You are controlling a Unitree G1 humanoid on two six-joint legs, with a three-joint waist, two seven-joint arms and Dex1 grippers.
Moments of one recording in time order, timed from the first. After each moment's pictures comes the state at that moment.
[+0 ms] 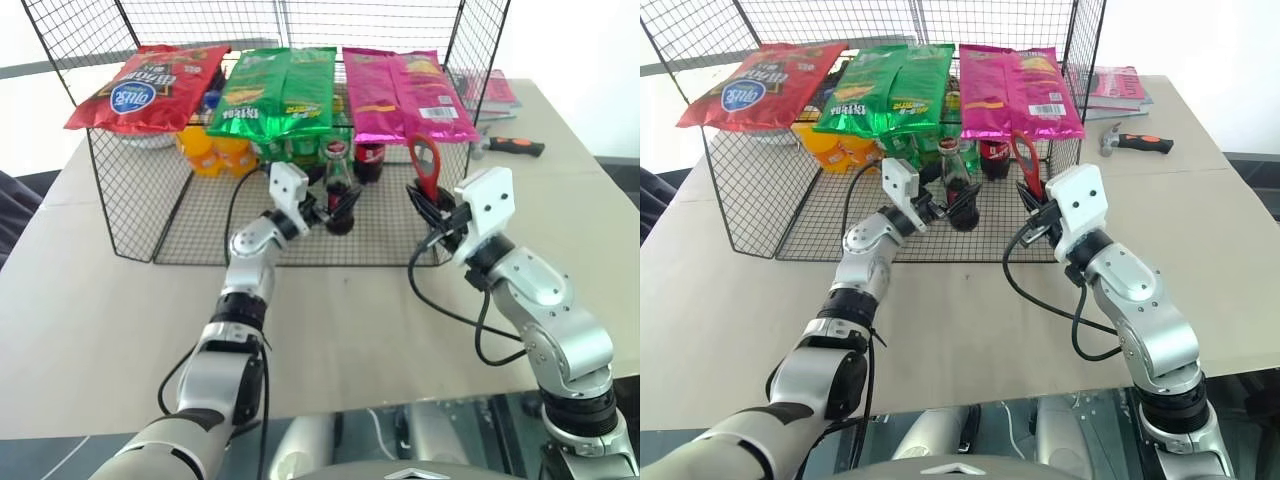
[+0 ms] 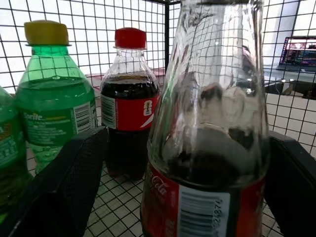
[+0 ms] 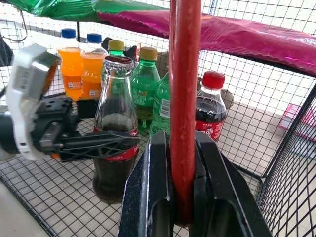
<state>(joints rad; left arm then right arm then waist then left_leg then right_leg) -0.75 0.21 0.07 0.74 -0.27 -0.29 -0.82 -0.32 -0.33 0.10 -0.62 0.28 0.58 0.28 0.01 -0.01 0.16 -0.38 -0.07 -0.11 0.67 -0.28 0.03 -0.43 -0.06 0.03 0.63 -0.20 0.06</state>
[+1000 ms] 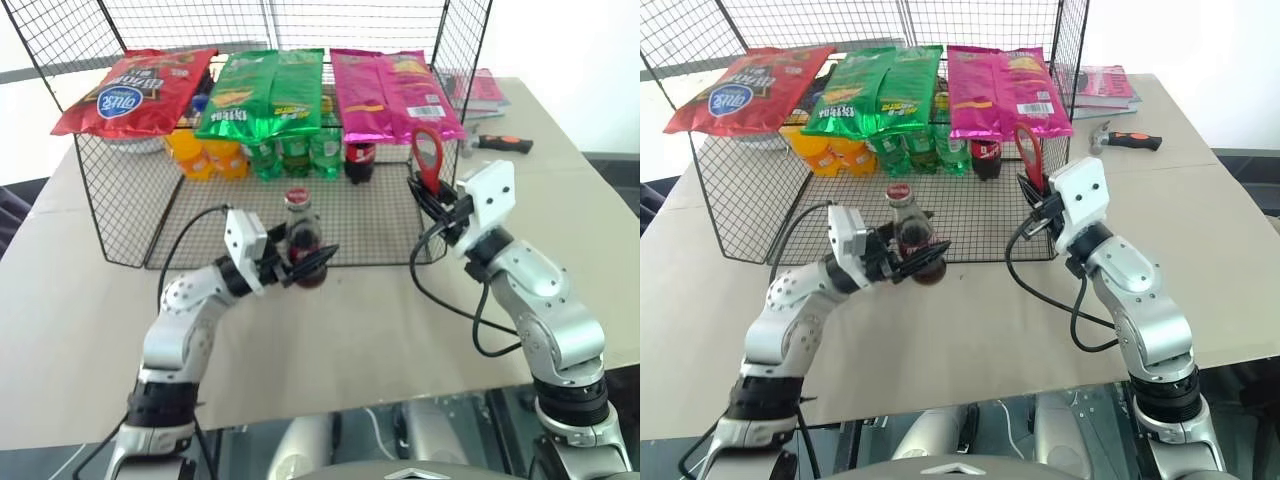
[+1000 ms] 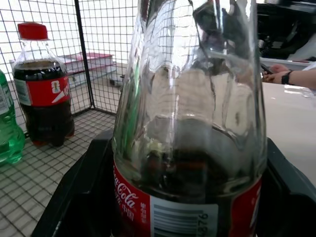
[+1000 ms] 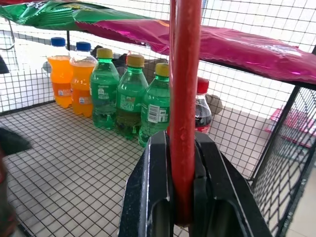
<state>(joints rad) -0.15 0.44 0.07 -0.20 -0.47 0.14 -0.92 -0.35 -0.29 0.08 -0.52 0.26 0.51 0.34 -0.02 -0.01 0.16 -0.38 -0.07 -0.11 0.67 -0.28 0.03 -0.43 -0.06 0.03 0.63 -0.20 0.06</state>
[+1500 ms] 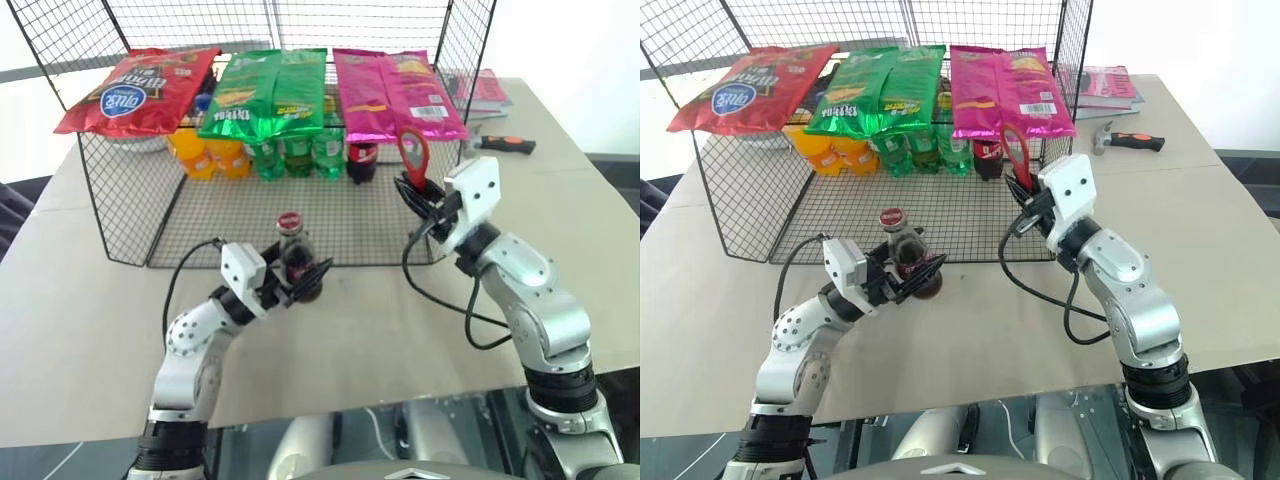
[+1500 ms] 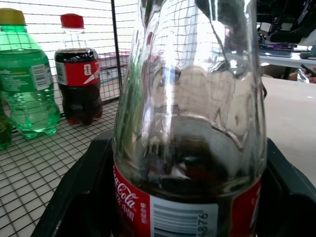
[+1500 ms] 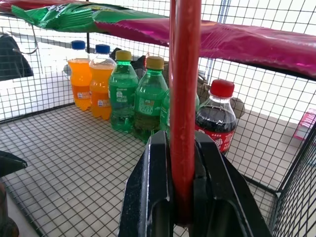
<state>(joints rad) -0.04 0.35 0.07 -0.18 -0.39 -0.06 -0.83 -0.41 -0.28 0.09 -0.45 0.27 0.49 0.40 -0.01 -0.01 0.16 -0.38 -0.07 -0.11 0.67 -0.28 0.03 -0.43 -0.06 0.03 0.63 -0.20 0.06</state>
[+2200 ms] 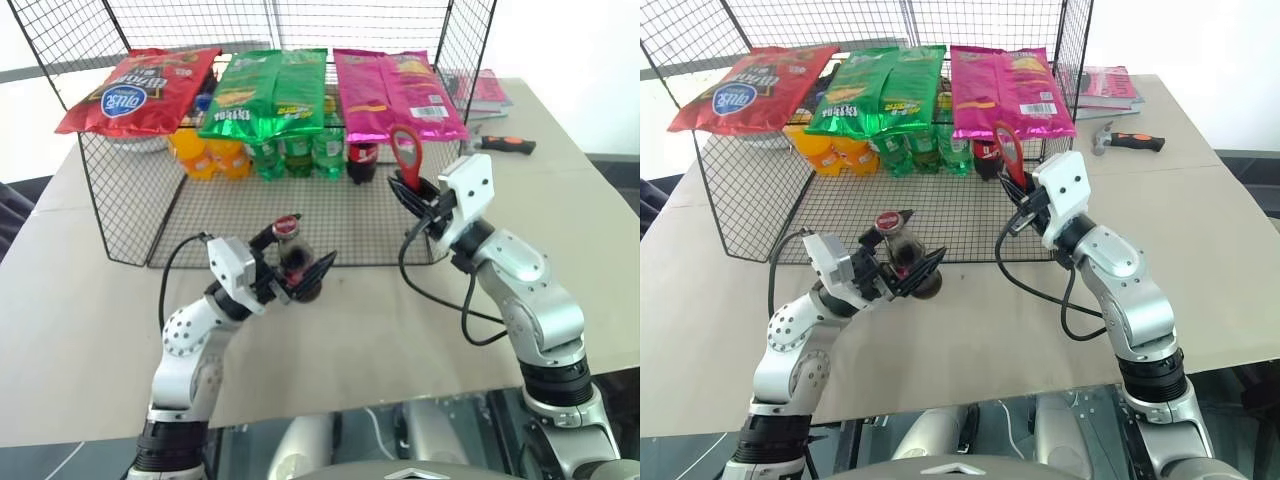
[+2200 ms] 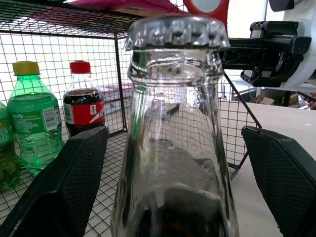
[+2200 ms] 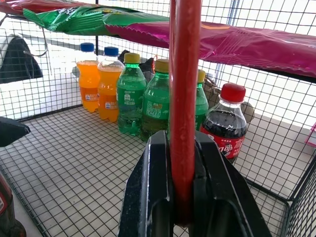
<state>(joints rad) -0.06 0.34 0.07 -0.24 -0.46 -0.07 -0.81 -0.42 -0.27 0.10 -0.42 0.27 0.47 0.41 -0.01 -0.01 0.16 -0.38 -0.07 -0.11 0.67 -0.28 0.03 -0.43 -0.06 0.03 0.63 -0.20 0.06</state>
